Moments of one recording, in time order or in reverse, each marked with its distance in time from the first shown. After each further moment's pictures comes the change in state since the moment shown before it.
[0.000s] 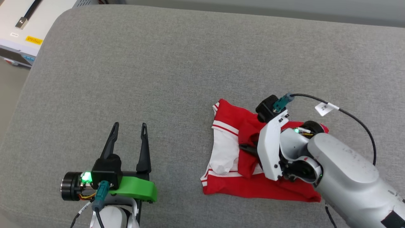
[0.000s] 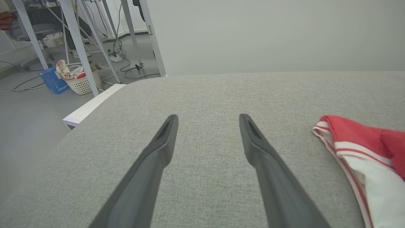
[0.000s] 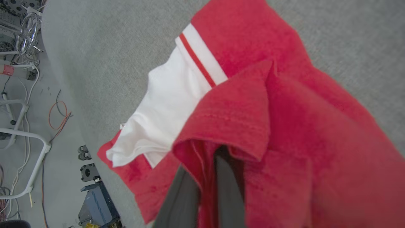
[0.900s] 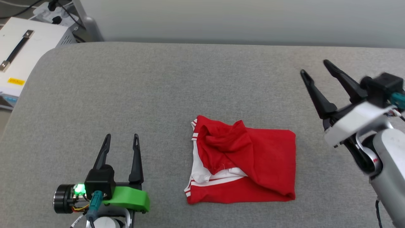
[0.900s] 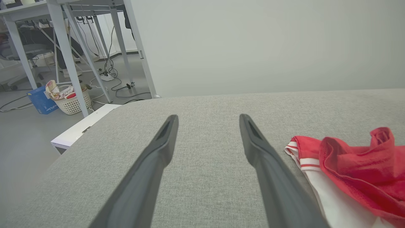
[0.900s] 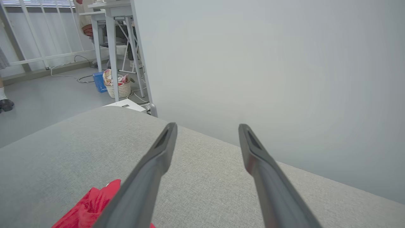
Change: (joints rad) left arm 0.055 -0.004 0.046 -0.004 0.020 -0.009 0.000; right arm 0.143 -0.137 -0.373 -0.135 -0.306 0.000 -0.733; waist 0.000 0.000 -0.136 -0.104
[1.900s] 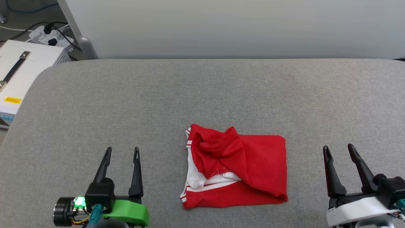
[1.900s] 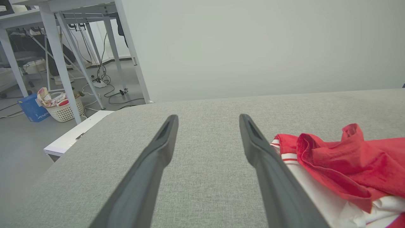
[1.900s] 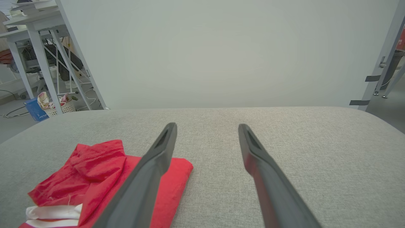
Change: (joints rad) left arm 0.078 0.009 -0.003 -0.035 0.000 -0.010 0.000; right arm 0.612 0.343 -0.454 -0.232 -0.358 0.000 -0.110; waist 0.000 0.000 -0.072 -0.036
